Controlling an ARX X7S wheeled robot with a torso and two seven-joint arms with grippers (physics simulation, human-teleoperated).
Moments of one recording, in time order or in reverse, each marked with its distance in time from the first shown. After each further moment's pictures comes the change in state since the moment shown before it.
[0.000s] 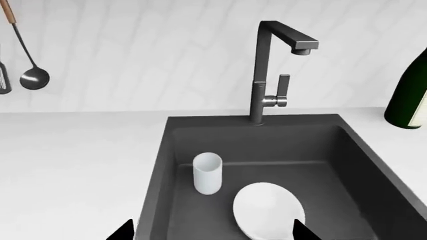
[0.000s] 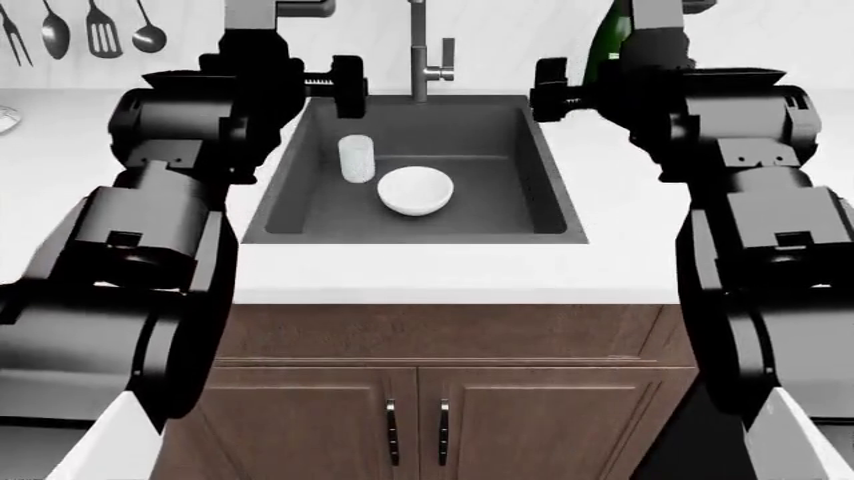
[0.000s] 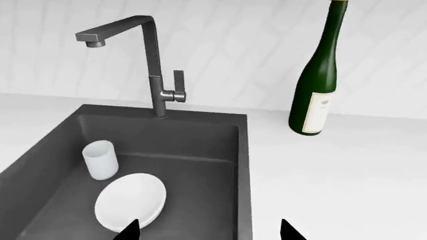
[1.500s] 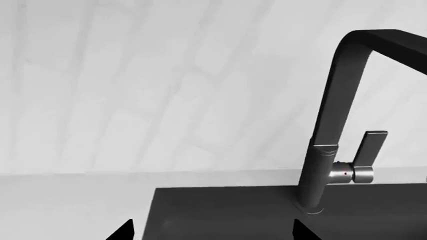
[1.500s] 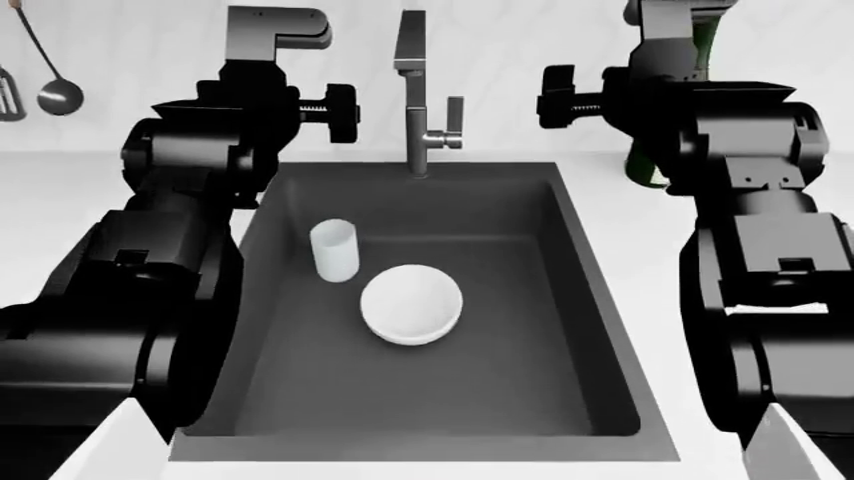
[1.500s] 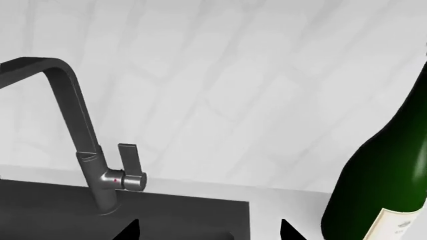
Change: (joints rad) left arm 0.048 -0.004 -0.081 -0.031 0.118 0.041 0.010; right arm -0.078 0.029 0.042 -0.142 -0.024 0.051 -0.020
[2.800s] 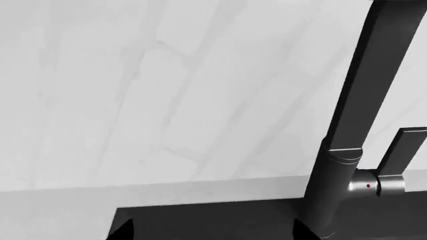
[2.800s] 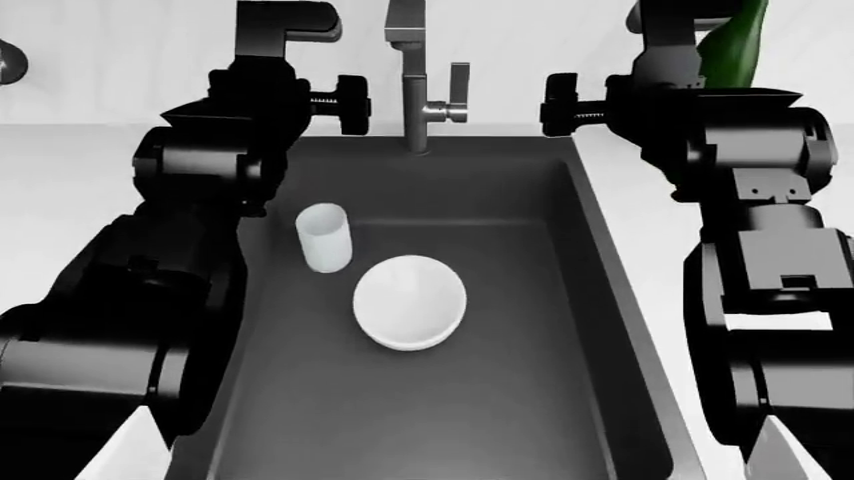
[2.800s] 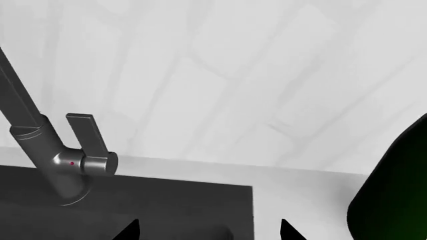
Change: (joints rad) left arm 0.017 0.006 0.087 0.000 -0.092 0.102 0.020; right arm -0.051 0.020 -0.009 -0.124 0.022 0.094 0.013
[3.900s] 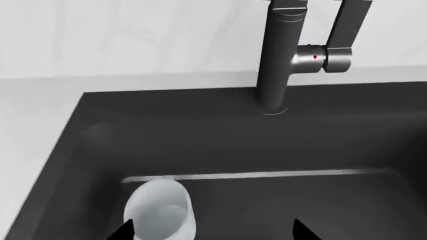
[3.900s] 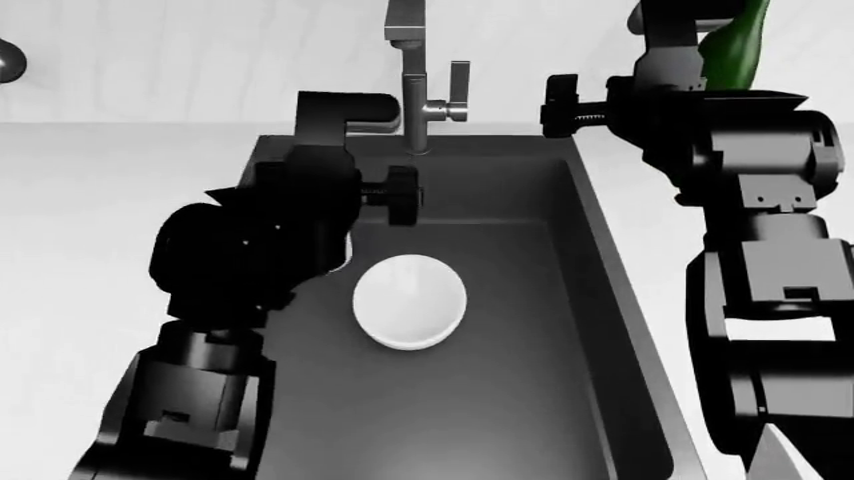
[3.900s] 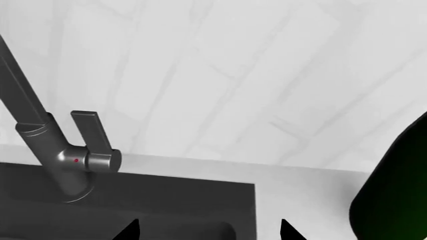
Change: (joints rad) left arm 0.437 -0.002 0.087 1.010 -0.398 -0.740 -0.490; right arm -0.032 0.012 -0.004 -0.090 0.024 0.054 0.007
